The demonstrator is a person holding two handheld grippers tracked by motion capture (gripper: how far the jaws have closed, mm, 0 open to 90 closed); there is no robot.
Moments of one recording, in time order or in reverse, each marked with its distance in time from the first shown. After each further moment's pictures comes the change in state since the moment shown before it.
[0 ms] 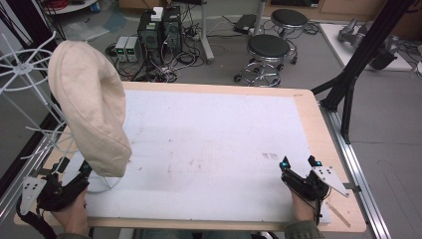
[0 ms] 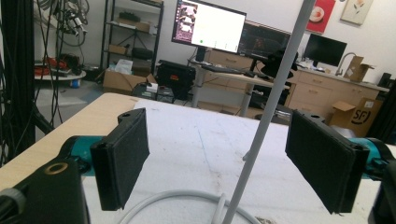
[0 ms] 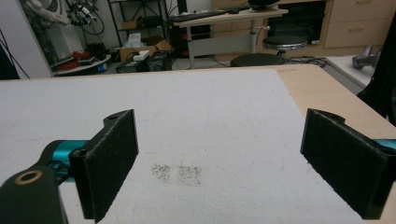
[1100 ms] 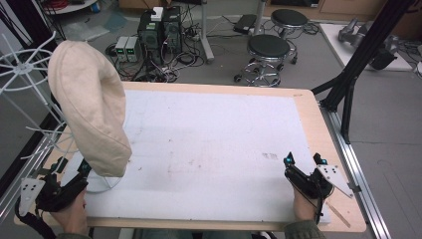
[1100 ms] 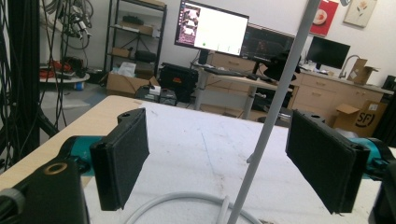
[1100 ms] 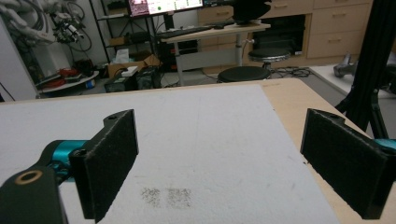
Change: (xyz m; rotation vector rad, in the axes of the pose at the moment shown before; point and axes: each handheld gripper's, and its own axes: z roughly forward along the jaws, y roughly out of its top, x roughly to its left) left arm 0.001 0.001 -0.001 -0.014 0.013 0.004; right arm -0.001 0.010 -0.003 -0.058 -0.056 0.027
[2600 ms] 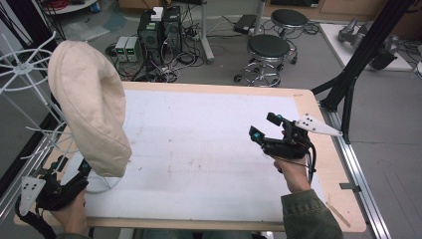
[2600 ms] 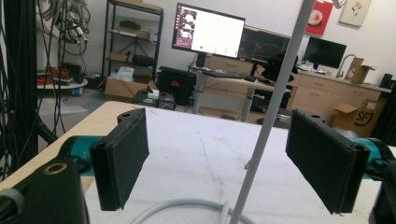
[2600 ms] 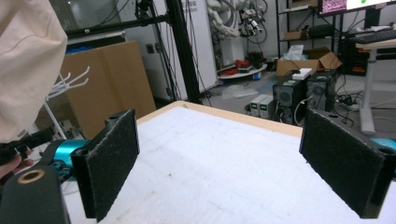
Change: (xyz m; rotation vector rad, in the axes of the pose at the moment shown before) left arm -0.001 0.001 0.002 -0.012 -0.015 0.017; right arm 0.071 0.107 0.046 0.075 0.752 -0.012
